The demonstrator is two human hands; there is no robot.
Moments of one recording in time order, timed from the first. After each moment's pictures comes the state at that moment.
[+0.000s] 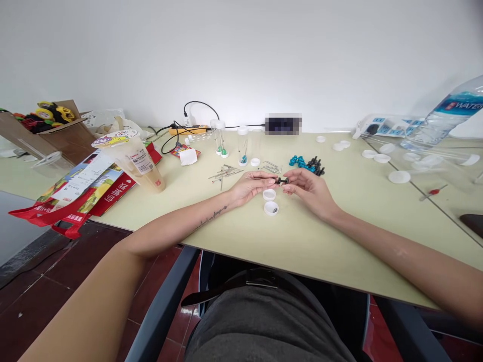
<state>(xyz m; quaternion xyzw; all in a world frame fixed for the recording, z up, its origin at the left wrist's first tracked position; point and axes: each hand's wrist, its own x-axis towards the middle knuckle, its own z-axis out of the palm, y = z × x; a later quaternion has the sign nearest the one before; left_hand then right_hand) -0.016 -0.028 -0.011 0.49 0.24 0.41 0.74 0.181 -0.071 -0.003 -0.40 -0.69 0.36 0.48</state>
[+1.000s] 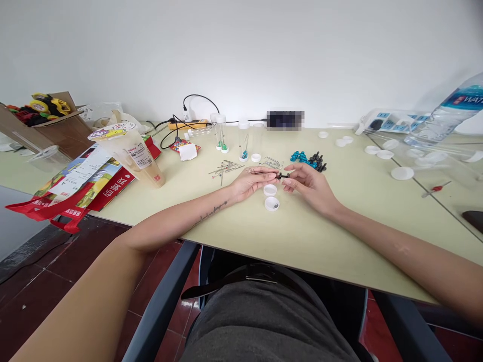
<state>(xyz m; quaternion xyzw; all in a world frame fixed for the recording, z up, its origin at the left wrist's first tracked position) -0.018 -0.026 -0.012 0.50 0.24 0.41 0.73 0.179 -0.073 -0.001 -0.40 -0.70 0.36 0.46</state>
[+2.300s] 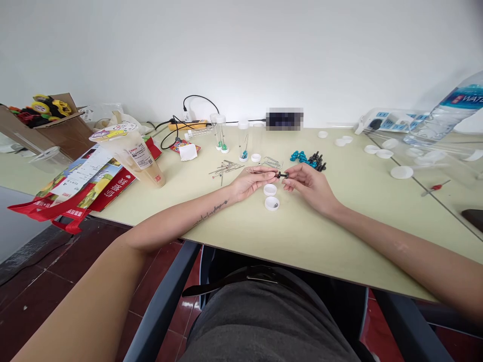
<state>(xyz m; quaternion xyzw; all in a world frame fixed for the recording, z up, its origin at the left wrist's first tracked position) -0.018 -0.025 -0.012 0.48 0.23 0.41 0.74 0.179 -0.070 -0.004 -0.40 -0.71 0.35 0.47</state>
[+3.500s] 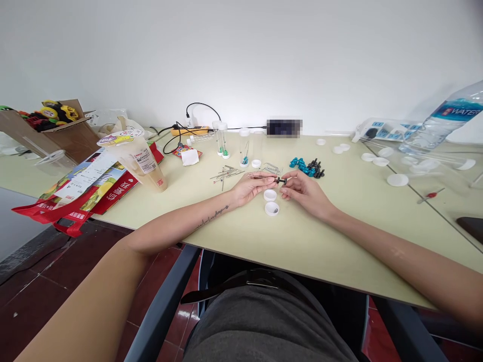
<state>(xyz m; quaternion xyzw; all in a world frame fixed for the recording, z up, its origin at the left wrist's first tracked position) -0.017 -0.023 -0.014 0.47 0.21 0.42 0.75 0.180 -0.068 -0.005 -0.41 -0.72 0.37 0.41</state>
